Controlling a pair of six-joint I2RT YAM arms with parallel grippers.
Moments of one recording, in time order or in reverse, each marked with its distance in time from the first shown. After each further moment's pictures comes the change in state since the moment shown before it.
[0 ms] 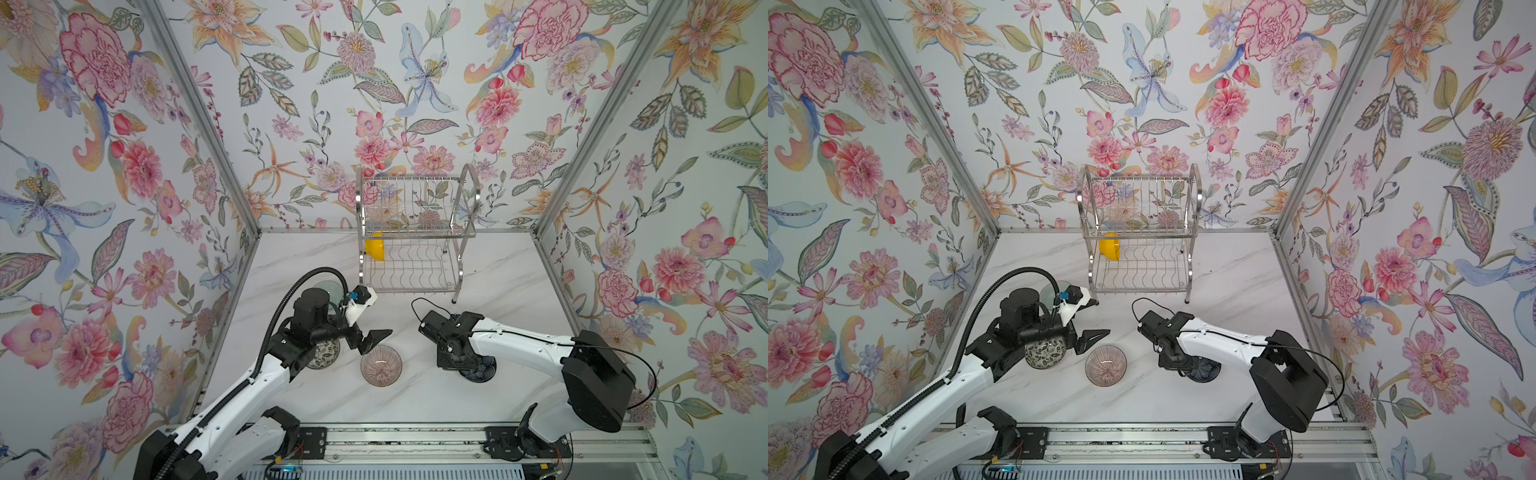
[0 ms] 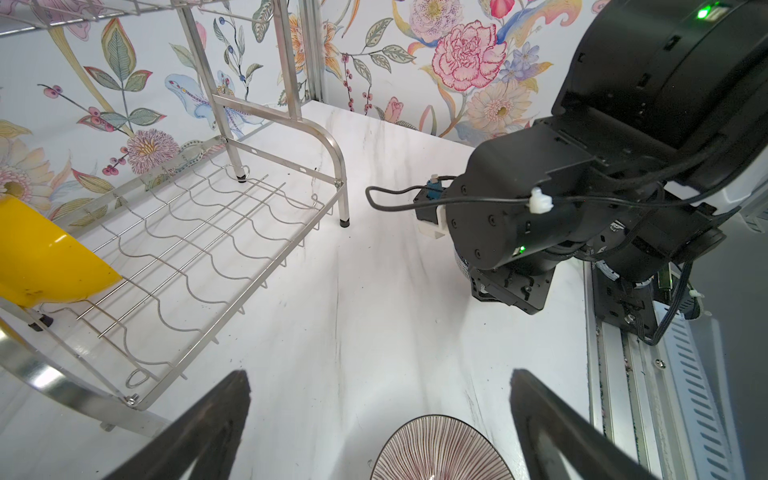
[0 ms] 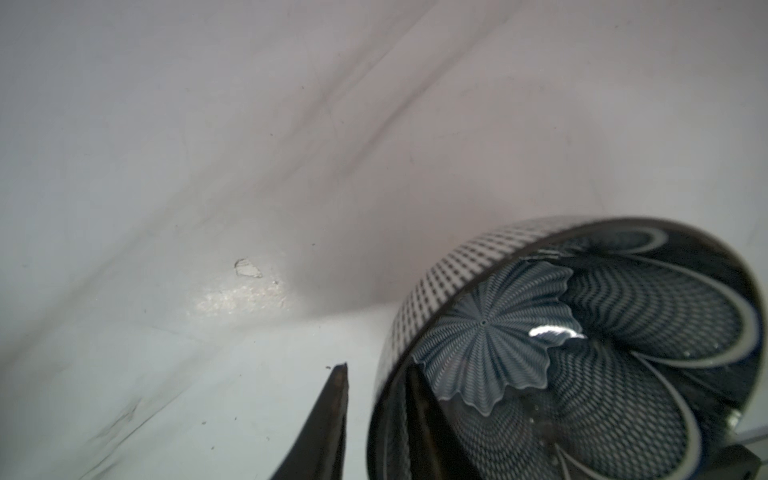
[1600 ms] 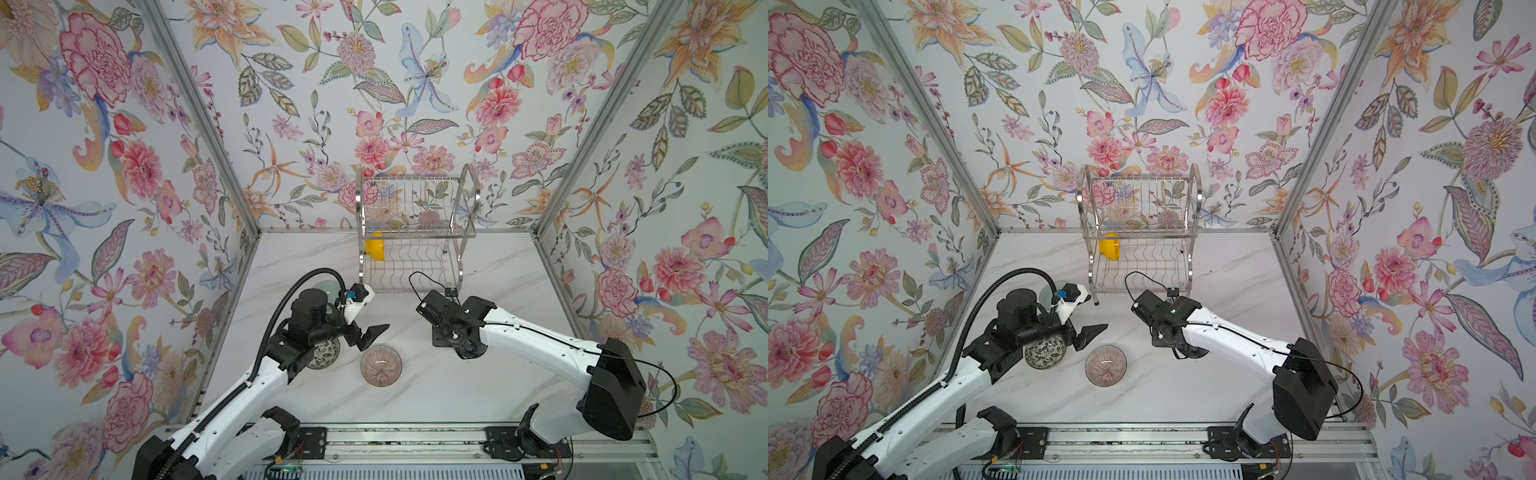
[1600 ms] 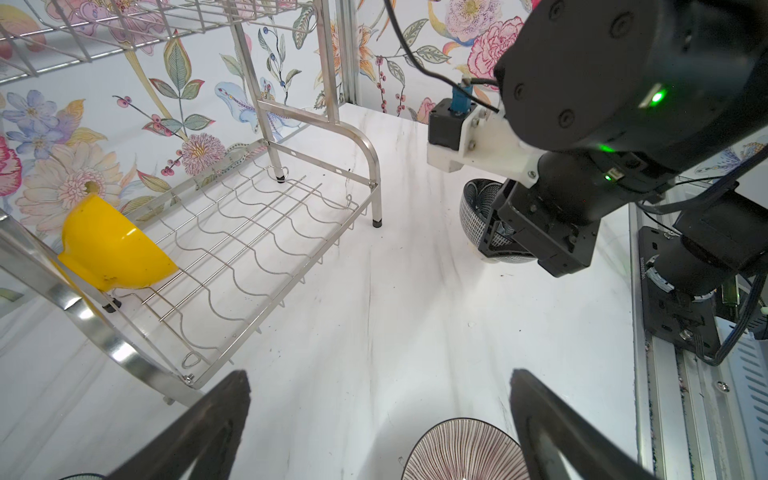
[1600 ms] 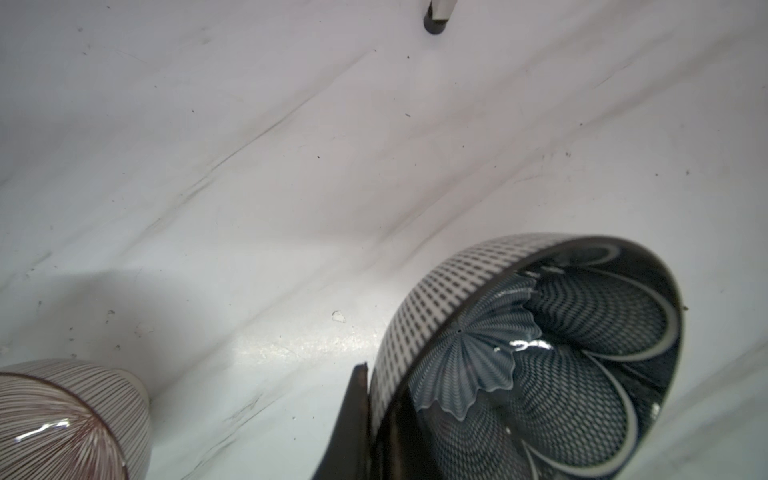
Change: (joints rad) left arm 0.000 -0.023 0.000 0.000 -0.099 0.011; right arm 0.007 -0.064 0.216 -0.047 0.139 -0.101
